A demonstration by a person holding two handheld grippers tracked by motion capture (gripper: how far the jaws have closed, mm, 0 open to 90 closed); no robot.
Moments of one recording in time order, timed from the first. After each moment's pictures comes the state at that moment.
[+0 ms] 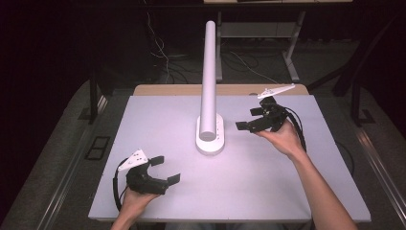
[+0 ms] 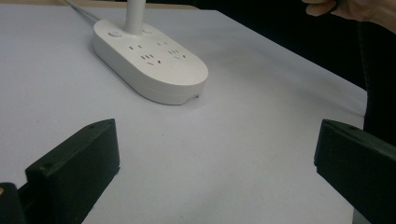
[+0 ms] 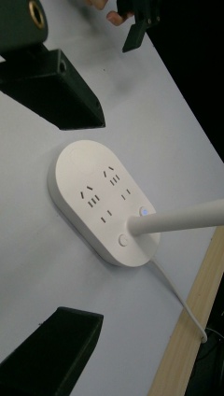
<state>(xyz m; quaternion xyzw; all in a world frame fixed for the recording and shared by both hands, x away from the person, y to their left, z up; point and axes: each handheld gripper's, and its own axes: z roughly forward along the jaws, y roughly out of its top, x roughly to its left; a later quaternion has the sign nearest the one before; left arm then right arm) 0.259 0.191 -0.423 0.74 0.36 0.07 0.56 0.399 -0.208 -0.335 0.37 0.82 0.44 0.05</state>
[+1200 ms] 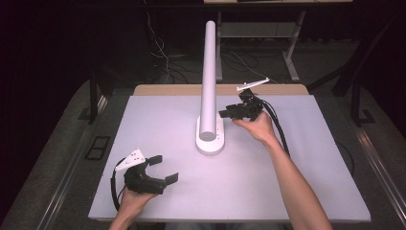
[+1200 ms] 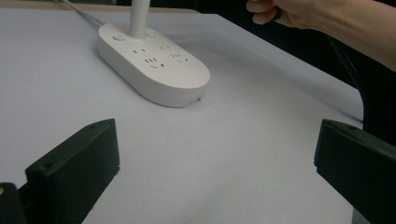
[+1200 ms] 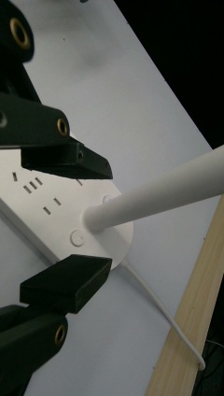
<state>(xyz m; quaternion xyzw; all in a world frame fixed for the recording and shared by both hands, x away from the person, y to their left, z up) 0.259 0.197 -0.422 0.74 0.36 0.07 0.56 0.460 -0.162 -0.367 0.38 0.81 0.45 0.02</state>
